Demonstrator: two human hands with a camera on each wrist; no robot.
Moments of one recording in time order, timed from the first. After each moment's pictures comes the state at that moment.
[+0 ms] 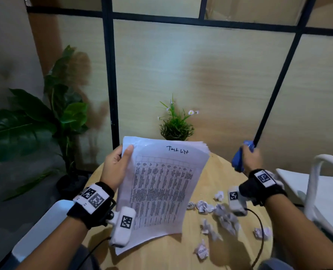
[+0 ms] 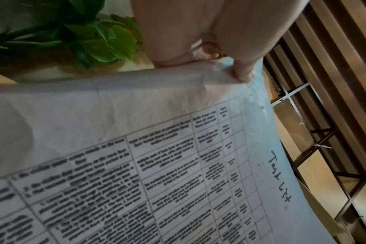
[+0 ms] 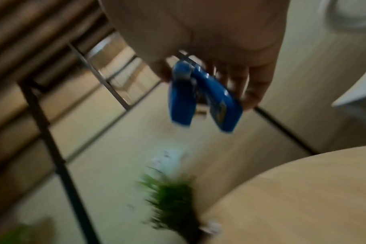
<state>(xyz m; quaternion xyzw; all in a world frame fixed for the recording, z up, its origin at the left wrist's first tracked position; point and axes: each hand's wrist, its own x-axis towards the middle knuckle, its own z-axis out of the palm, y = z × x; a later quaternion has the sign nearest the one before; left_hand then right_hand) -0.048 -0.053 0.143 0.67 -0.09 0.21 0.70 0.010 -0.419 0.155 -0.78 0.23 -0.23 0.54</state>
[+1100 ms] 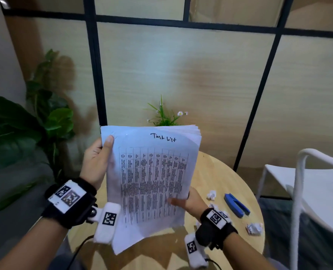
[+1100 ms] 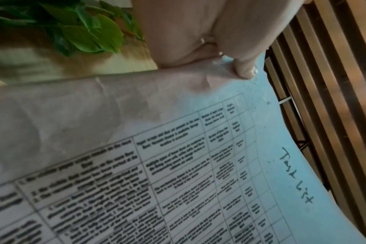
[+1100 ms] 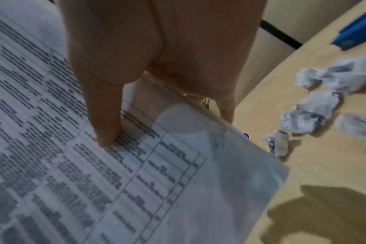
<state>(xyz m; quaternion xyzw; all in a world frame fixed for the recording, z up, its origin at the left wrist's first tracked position) -0.048 -0.052 0.176 0.61 -0.13 0.21 0.76 -0.047 -0.309 0.058 -0.79 -0.09 0.05 0.60</state>
